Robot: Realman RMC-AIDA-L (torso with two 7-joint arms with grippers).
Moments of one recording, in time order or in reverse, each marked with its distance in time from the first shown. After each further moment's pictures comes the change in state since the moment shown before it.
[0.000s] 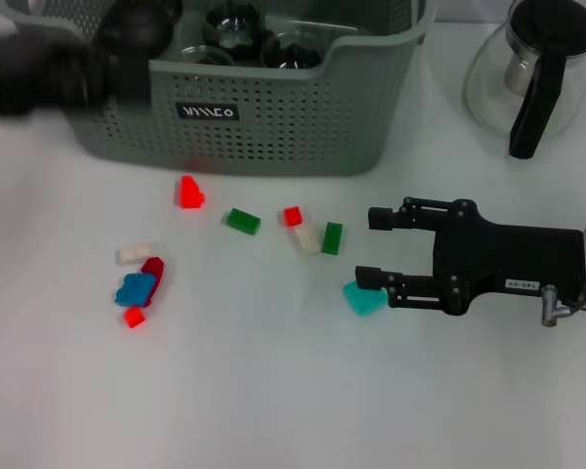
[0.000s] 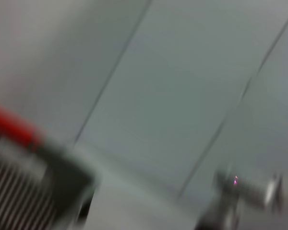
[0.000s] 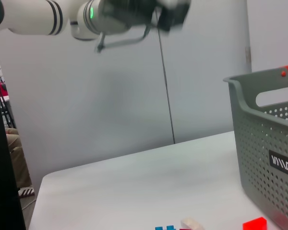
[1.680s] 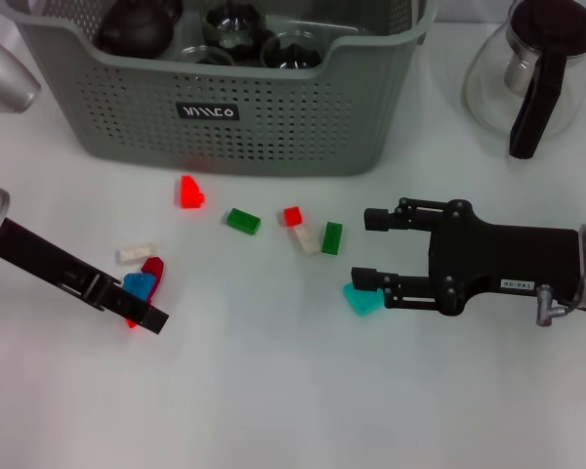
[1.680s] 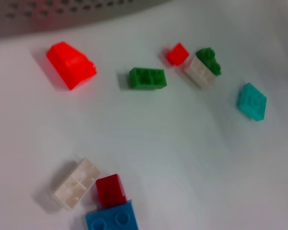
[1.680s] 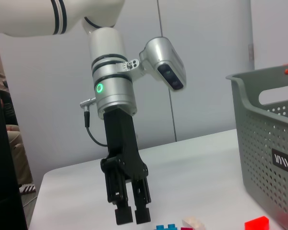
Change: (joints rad) left arm -0.037 -0.178 0.200 0.106 0.771 -0.176 -0.339; right arm 0.008 0.003 -0.006 0.002 -0.003 0.009 0.000
